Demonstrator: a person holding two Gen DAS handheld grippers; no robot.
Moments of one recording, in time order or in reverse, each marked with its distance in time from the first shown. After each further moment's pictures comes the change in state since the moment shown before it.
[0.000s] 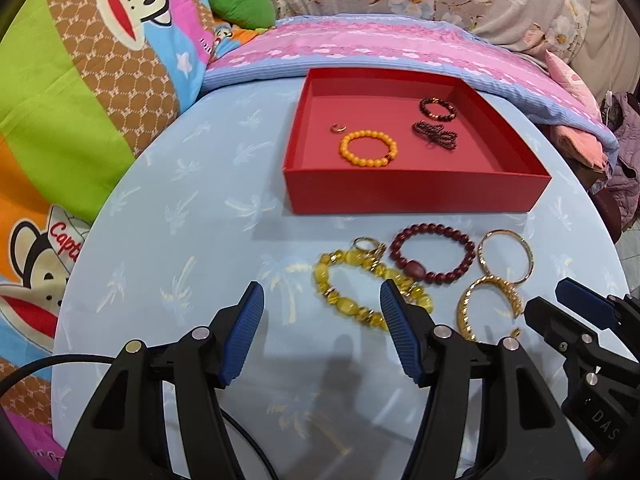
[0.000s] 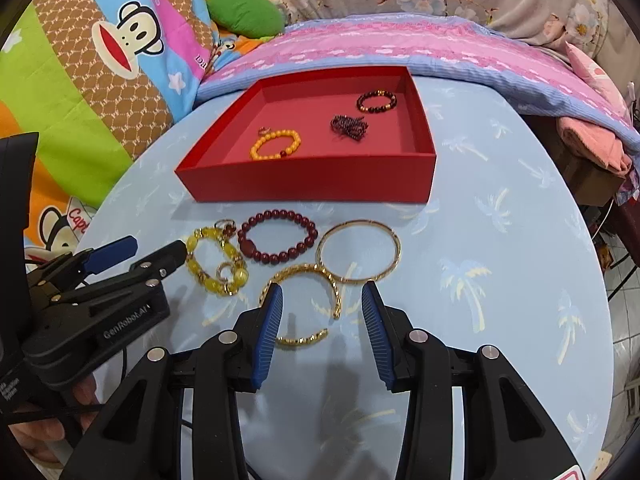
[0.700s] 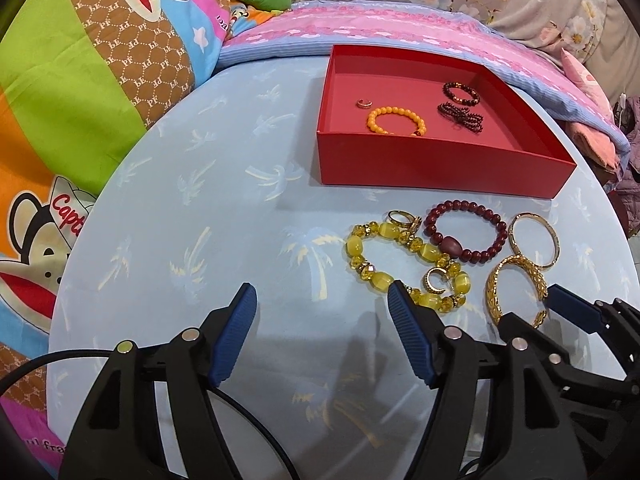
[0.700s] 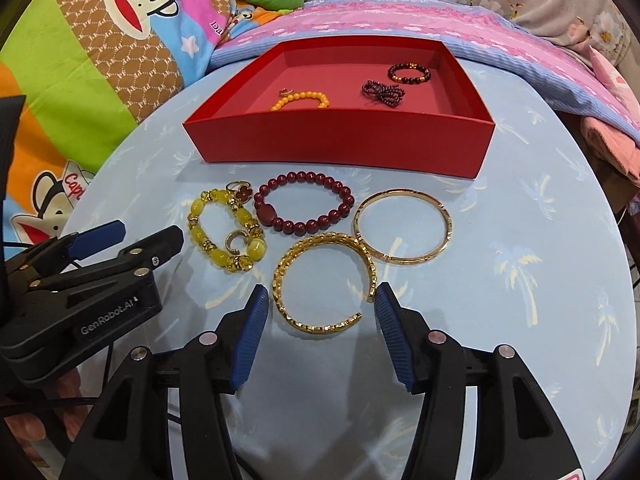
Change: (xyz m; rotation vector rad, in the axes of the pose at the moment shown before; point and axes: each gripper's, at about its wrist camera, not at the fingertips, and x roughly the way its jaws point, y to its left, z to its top) left arm 0.013 0.016 -0.011 -0.032 0.046 0.019; right arm 0.034 0.023 -0.010 -0.062 0.068 0.007
